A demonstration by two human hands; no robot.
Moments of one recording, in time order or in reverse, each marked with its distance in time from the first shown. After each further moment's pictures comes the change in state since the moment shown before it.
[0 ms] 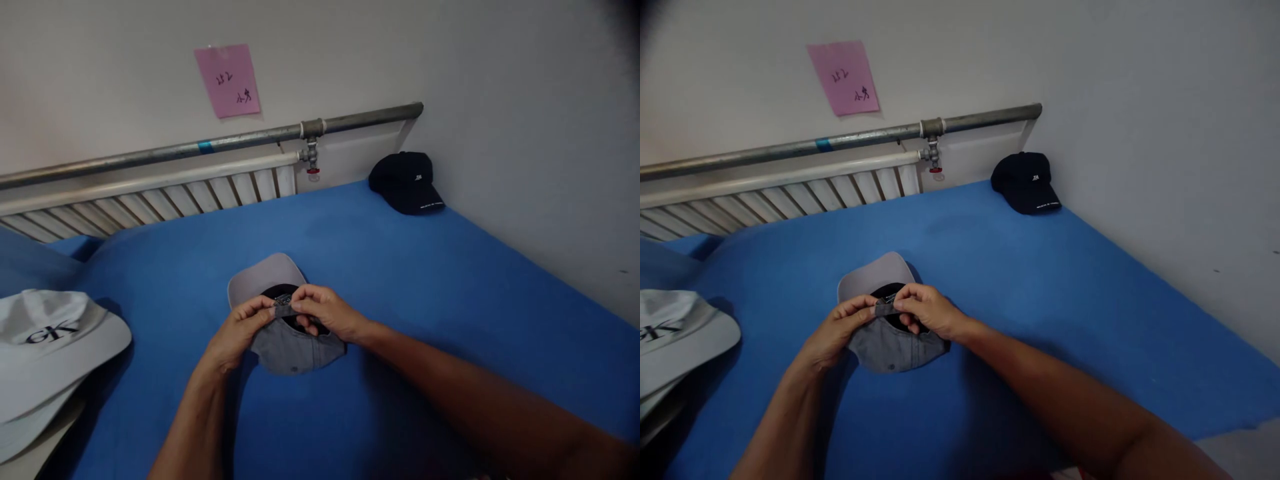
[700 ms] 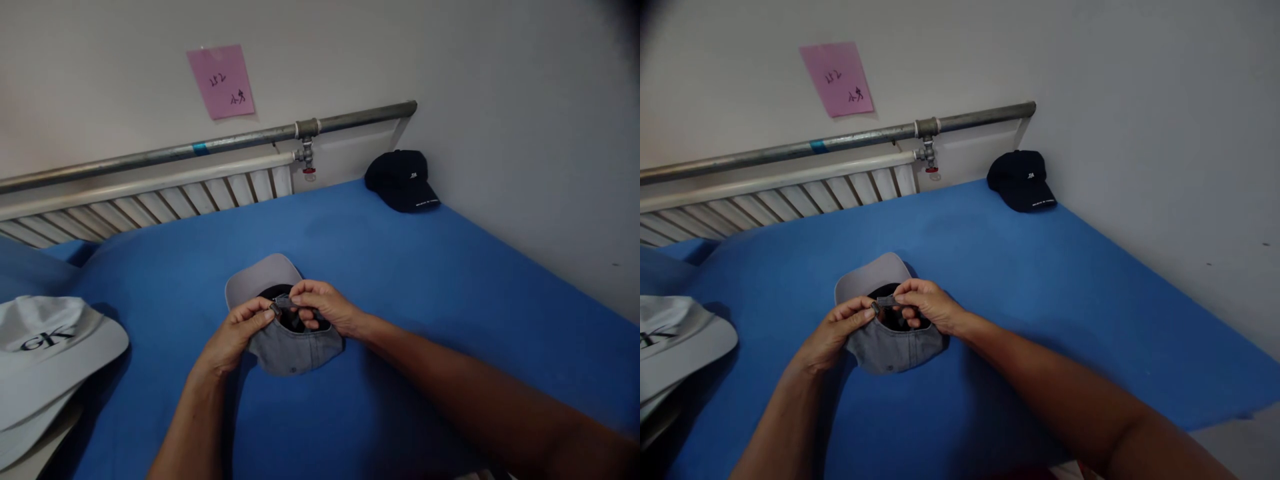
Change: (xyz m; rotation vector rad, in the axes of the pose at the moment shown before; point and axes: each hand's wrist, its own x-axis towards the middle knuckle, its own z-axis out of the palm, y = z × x) left_hand -0.001 -0.001 -0.002 -0.004 -0.086 0.091; right_hand 0.007 0.001 -0.007 0.221 0.034 0.046
